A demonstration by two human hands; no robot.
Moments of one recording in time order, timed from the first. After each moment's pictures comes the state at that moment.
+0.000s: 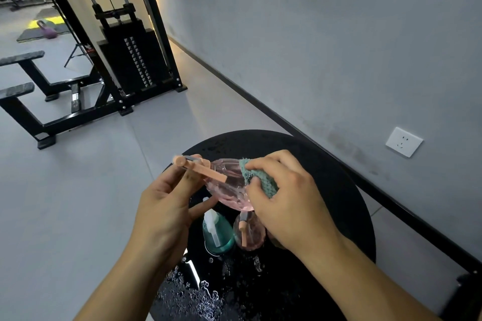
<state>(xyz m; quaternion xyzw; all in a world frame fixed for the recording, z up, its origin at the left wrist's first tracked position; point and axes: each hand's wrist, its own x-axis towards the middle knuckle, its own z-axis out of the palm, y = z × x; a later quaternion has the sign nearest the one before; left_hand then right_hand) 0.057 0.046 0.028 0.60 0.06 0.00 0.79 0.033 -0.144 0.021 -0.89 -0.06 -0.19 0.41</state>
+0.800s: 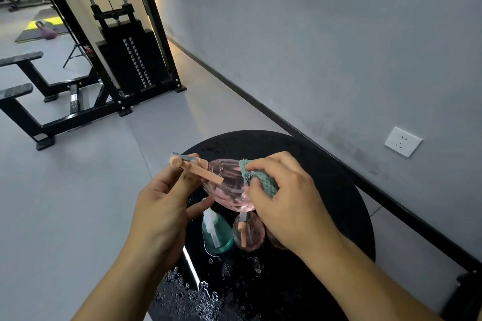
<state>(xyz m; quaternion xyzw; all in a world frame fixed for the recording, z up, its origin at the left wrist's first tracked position) 0.057 0.047 0.029 0.61 0.04 0.01 0.79 0.033 -0.144 0.020 -0.88 -0.05 -0.16 0.45</state>
